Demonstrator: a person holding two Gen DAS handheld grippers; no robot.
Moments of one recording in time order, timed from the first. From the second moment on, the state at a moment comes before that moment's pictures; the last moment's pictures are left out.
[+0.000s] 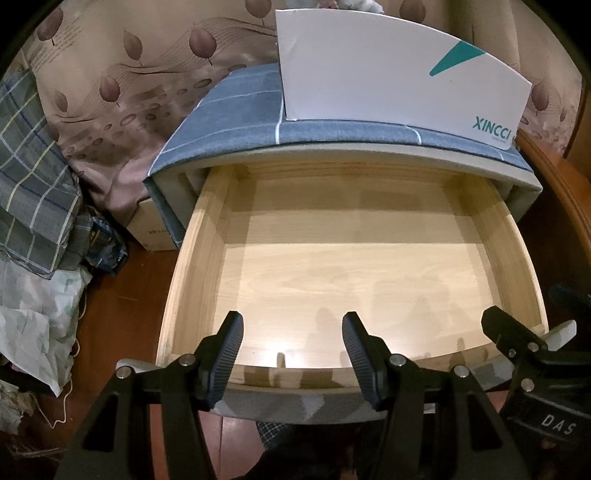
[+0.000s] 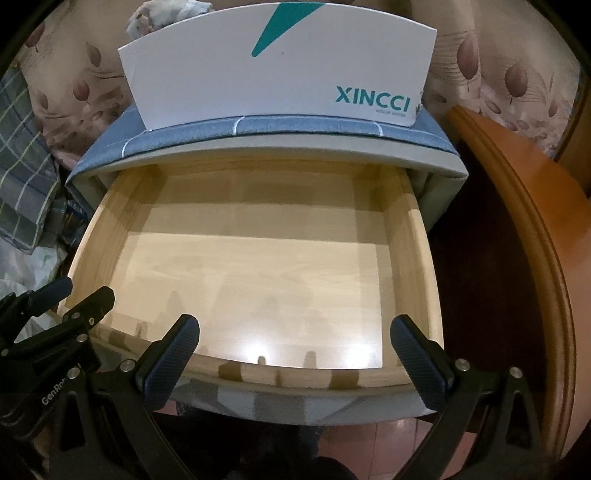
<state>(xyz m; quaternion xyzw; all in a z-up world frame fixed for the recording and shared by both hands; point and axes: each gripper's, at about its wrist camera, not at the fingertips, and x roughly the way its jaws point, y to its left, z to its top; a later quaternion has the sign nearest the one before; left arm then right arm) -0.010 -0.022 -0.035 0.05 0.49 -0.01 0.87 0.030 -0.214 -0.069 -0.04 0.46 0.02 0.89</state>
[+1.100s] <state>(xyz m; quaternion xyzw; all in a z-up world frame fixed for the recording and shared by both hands) -0.010 -0.021 -0.035 0.04 0.49 -0.01 0.87 0.035 -0.211 -0.076 -0.05 0.48 0.01 0.88</state>
